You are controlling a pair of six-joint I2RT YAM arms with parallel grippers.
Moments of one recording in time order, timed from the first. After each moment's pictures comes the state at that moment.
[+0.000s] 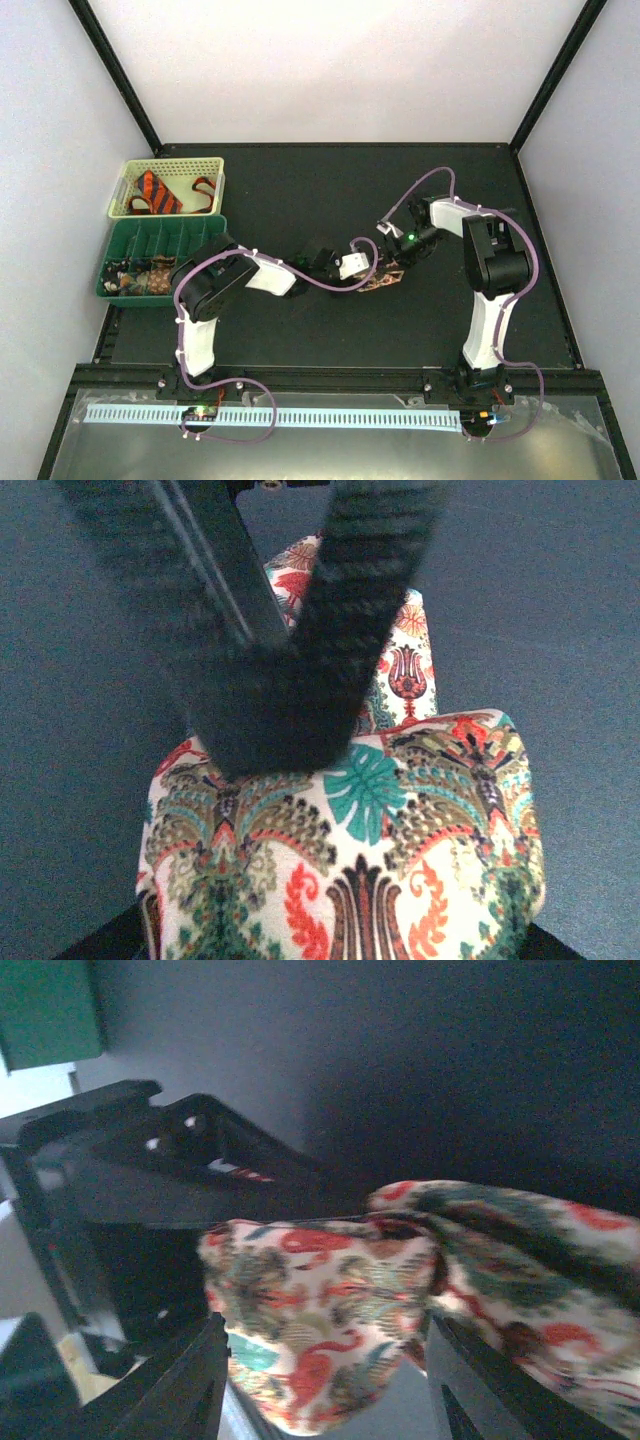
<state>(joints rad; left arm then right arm) -0.79 1.95 0.85 0.43 0.37 0.31 0.22 2.00 1.24 -0.93 -0.88 -0.14</state>
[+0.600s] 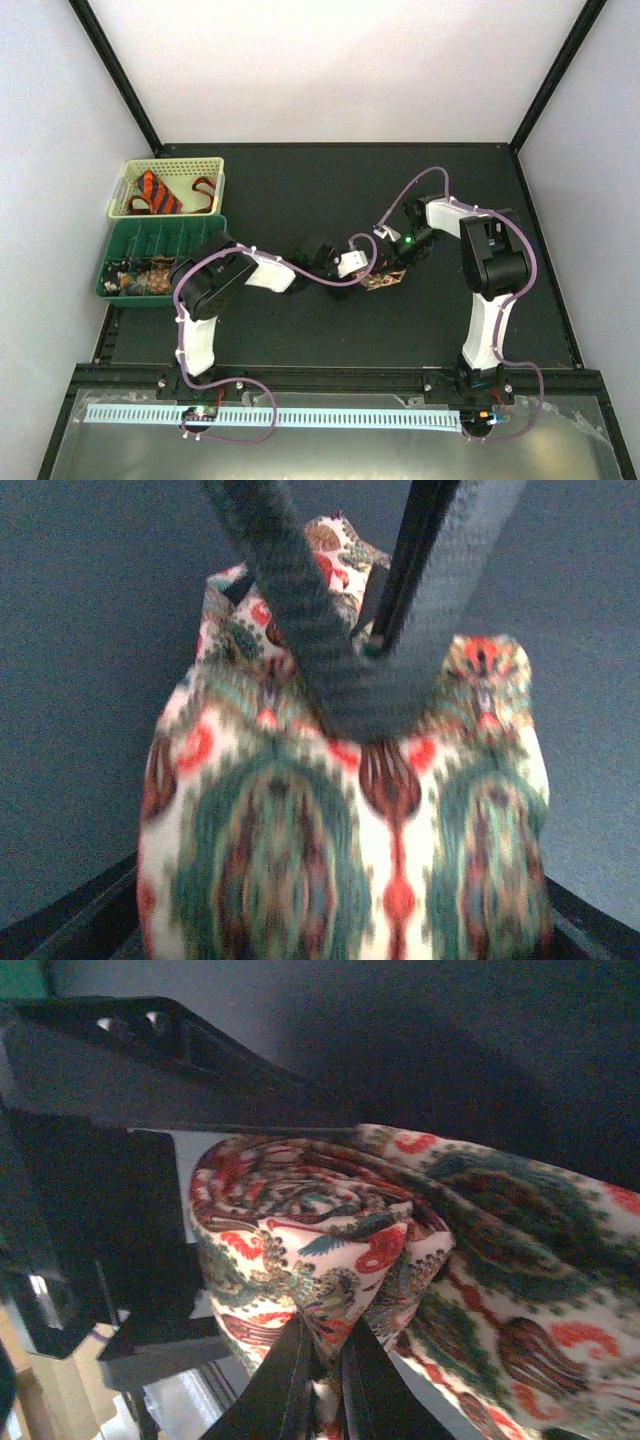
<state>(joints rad) -0.78 1.96 0.88 0.37 0.39 0.31 0.25 2.00 1.25 -0.98 -0.83 -0.19</state>
